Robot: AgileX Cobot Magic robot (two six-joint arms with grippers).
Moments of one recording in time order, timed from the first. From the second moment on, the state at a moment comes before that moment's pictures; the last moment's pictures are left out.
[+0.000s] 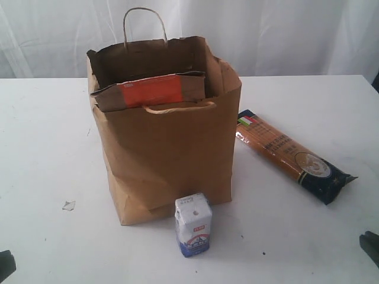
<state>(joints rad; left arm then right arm) -0.77 0.00 0.02 -0.18 0.25 0.13 0.42 0.01 -0.01 0.00 0.36 -0.26</state>
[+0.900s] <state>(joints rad) -0.72 0.00 0.02 -0.18 0.26 0.13 0.42 0.01 -0.01 0.00 0.36 -0.26</state>
